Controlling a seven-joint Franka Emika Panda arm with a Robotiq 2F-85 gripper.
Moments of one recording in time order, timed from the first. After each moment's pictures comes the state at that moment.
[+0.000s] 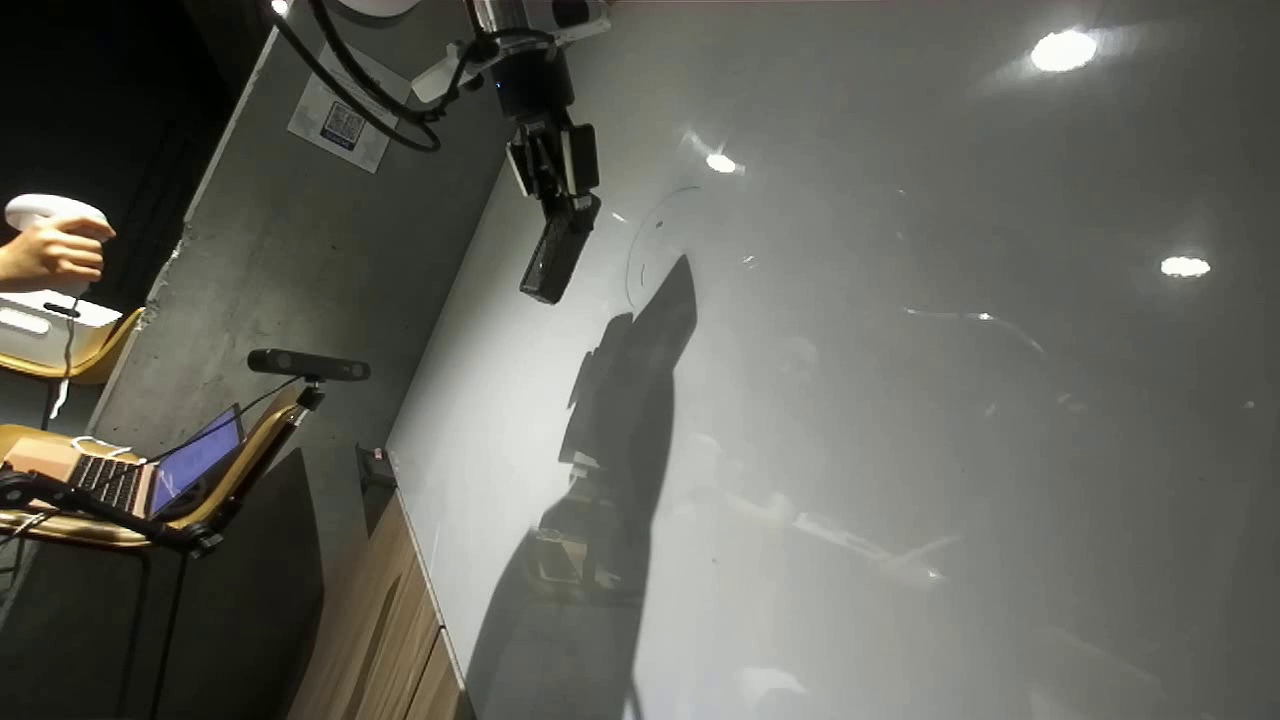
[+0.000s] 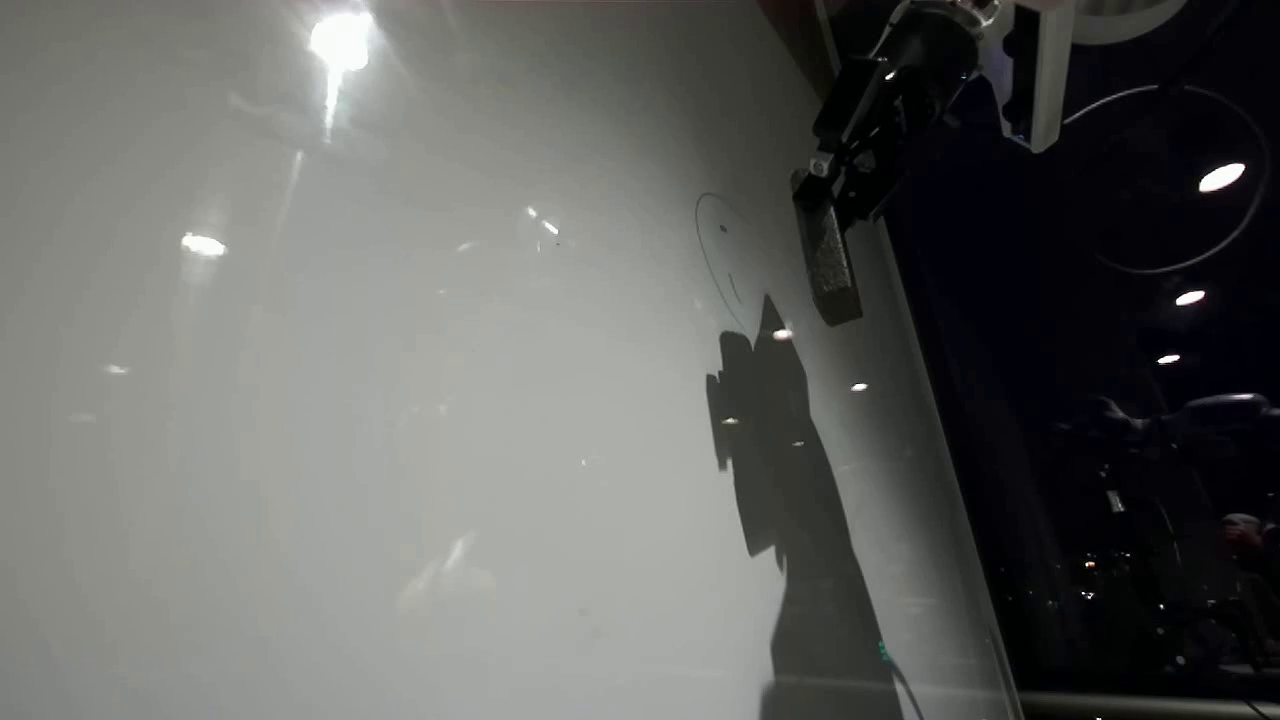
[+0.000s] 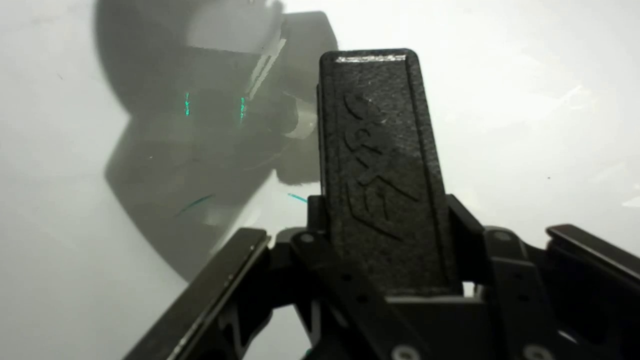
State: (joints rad) arm 0.09 -0.59 0.14 -2.04 0.03 2.24 0.13
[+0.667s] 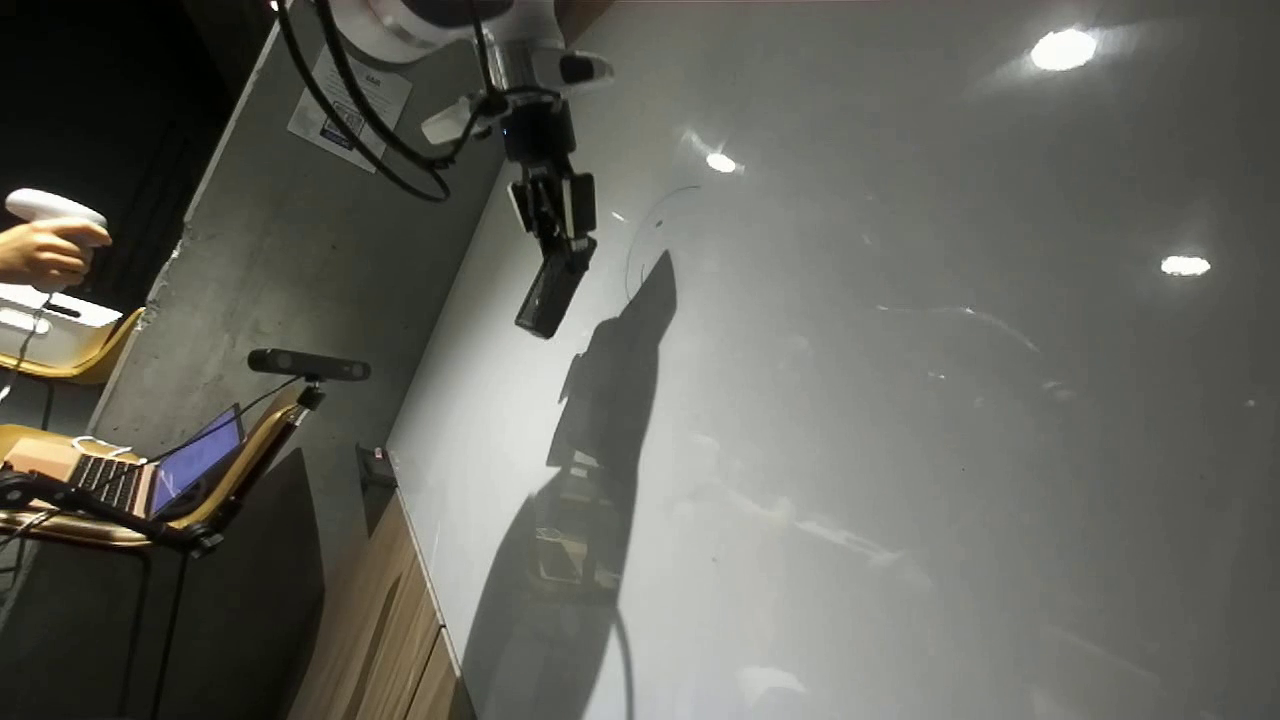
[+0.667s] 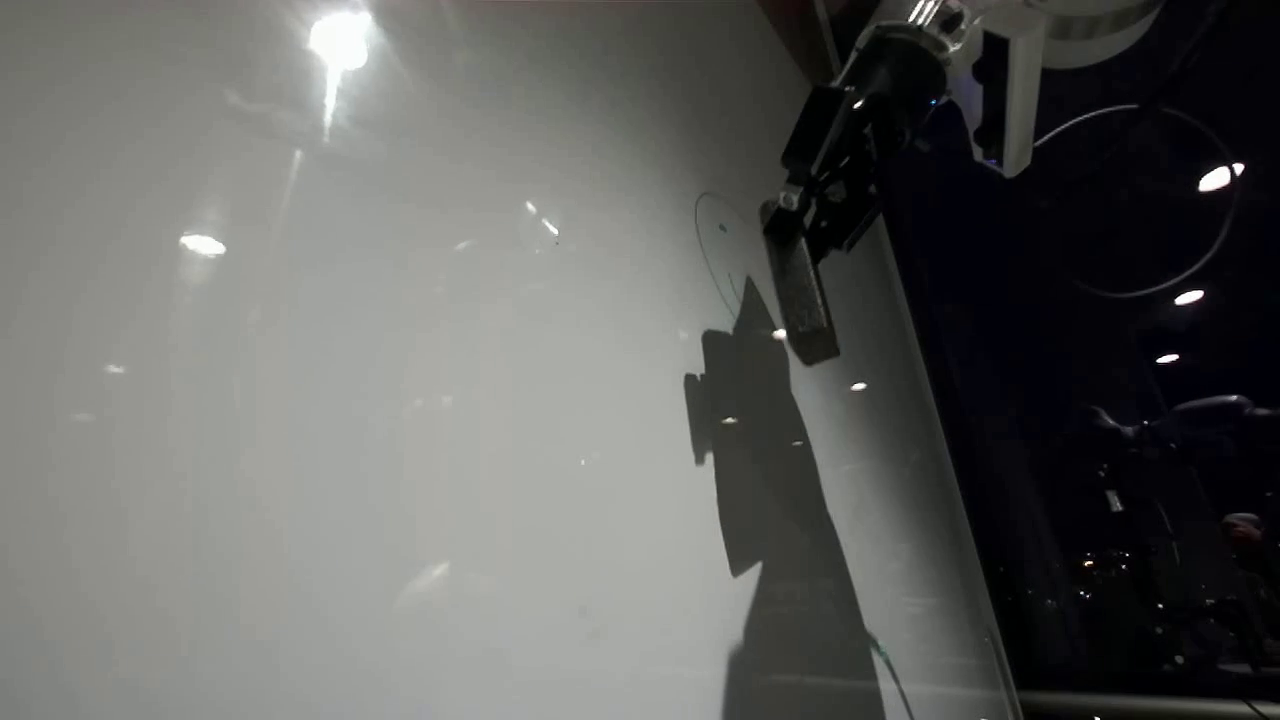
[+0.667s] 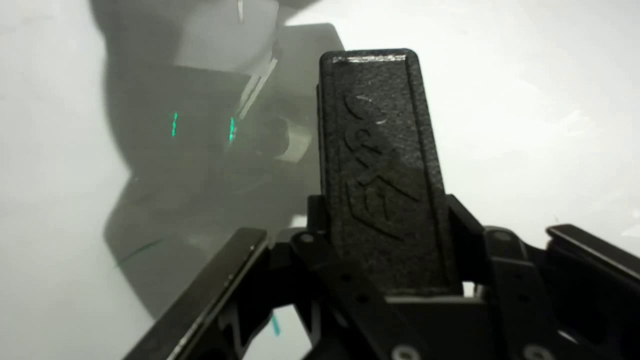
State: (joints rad) arm 0.08 -0.49 0.18 -2.03 0.02 2.26 0.14
